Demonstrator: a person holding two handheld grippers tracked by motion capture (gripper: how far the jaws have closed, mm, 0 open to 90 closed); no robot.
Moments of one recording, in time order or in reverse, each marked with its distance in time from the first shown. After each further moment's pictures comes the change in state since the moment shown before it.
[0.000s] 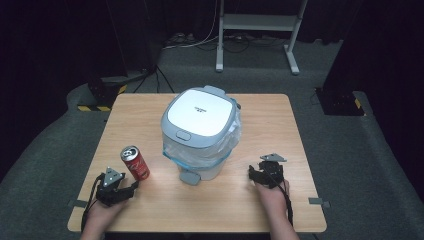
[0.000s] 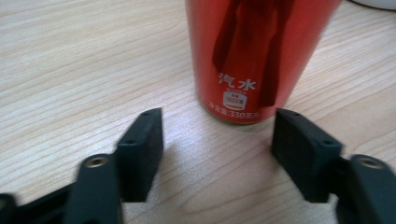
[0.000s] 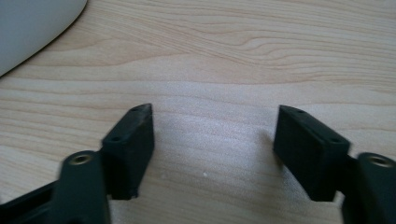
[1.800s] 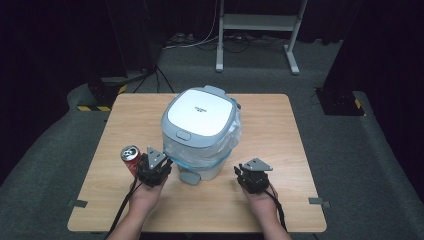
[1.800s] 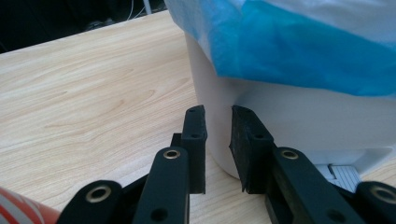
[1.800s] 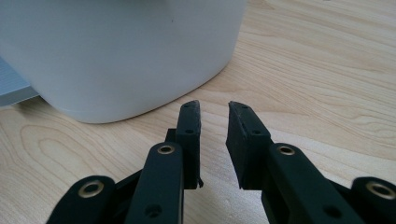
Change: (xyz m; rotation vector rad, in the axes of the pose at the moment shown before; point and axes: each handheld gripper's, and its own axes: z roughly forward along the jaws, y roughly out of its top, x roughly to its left) left arm -0.111 0.115 0.012 -0.149 0.031 0.010; right arm 0.055 0.004 -0.032 -0.158 0.204 -0.192
